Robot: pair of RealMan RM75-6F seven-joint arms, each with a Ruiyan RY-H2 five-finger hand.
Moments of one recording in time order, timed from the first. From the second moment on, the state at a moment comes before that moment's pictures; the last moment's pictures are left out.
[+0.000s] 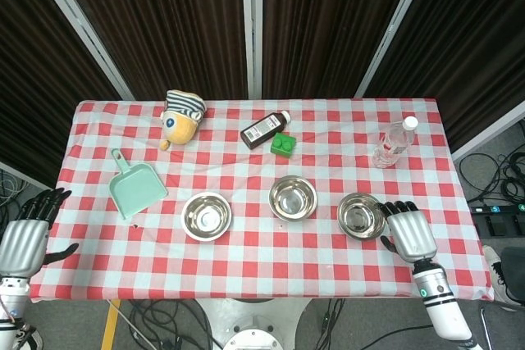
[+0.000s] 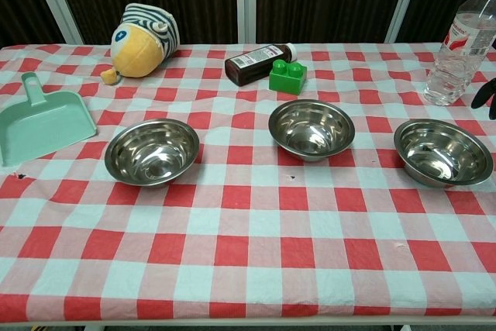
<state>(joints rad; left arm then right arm) -0.10 -1.14 -0.03 -1.60 1.50 1.48 0.03 0.27 -1.34 0.06 -1.60 -1.42 1.25 -0.45</state>
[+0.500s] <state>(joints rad) -0.09 -1.15 -0.02 -1.56 1.49 1.47 -0.01 0.31 -1.32 0.03 -1.62 -1.38 1.17 -0.51</state>
